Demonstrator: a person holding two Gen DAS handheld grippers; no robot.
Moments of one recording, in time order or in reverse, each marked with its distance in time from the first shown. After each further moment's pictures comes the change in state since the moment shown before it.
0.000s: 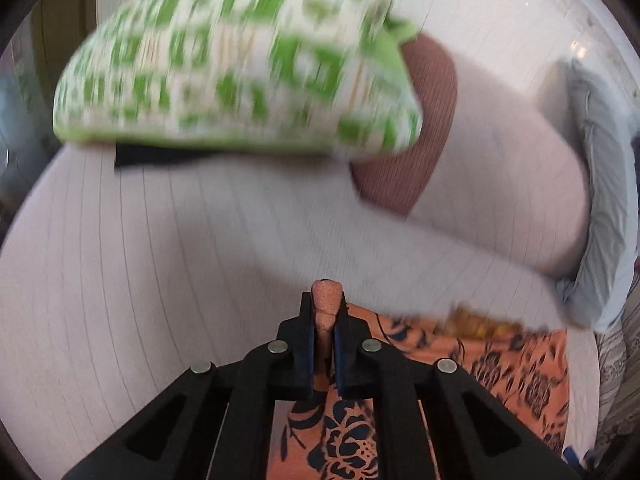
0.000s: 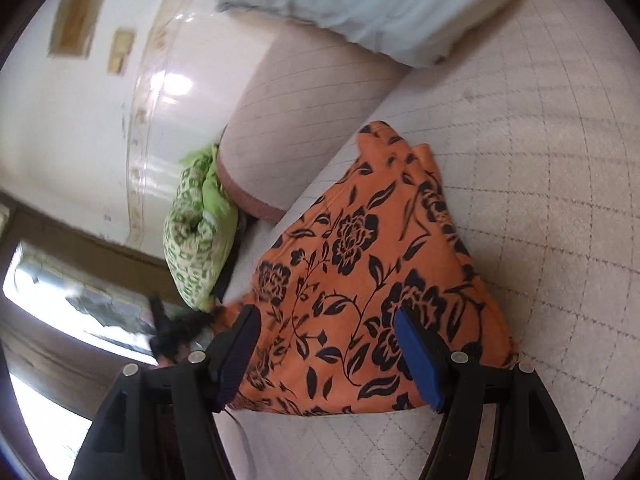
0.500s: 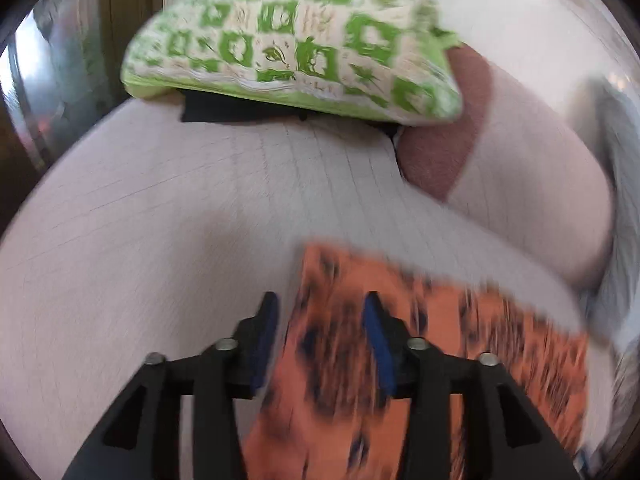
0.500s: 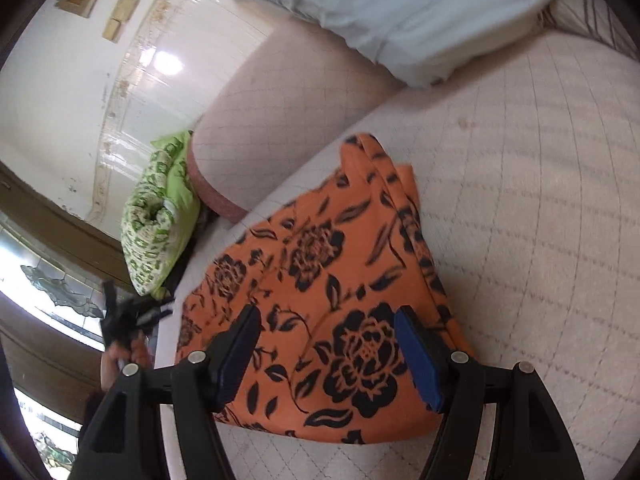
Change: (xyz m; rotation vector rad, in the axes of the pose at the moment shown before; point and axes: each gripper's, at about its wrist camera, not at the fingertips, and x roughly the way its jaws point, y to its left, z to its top) left arm -0.024 0.002 -0.097 -0.109 -0.041 0.139; right arm 0.006 -0.004 0.012 -0.091 -0.037 -0.136
